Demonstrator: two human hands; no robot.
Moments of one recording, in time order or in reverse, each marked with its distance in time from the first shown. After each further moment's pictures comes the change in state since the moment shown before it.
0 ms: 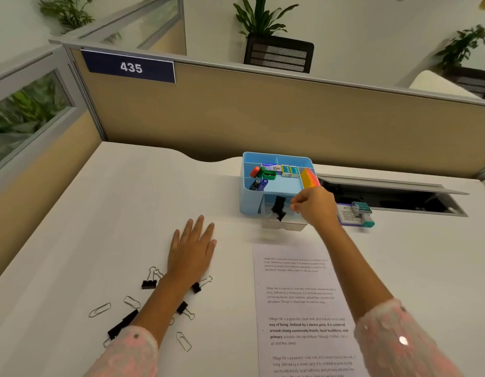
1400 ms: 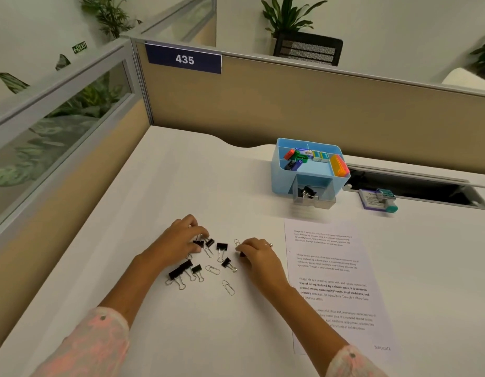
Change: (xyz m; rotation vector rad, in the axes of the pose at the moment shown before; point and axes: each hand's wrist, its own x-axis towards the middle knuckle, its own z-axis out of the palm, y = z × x) left_hand -0.085 -0.101 -0.070 -0.282 -0.207 0.116; right_hand -0.188 -0.019 0.153 0.018 -0.169 -0.623
